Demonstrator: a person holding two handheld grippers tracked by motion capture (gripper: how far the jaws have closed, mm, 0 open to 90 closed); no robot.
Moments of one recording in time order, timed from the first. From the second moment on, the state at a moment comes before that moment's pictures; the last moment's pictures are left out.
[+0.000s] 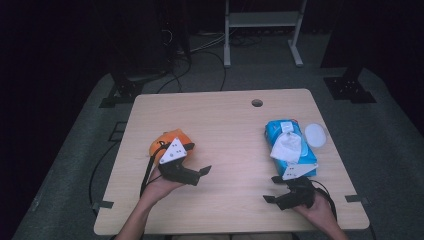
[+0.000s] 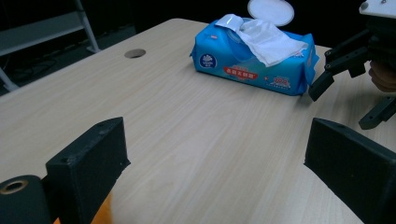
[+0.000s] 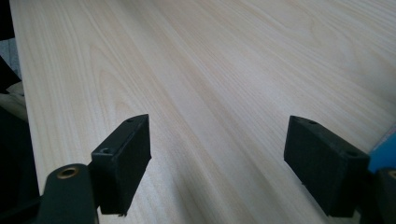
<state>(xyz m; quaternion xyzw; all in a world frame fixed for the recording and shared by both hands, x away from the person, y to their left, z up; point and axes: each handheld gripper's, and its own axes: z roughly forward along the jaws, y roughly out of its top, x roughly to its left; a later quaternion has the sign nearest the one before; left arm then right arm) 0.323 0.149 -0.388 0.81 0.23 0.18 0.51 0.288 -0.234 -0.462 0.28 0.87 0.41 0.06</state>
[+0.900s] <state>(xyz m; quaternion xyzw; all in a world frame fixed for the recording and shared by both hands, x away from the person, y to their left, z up) 0.353 0.219 -0.366 0.77 0.29 0.25 0.51 0.287 -0.232 -0.463 0.27 0.87 0.40 0.06</state>
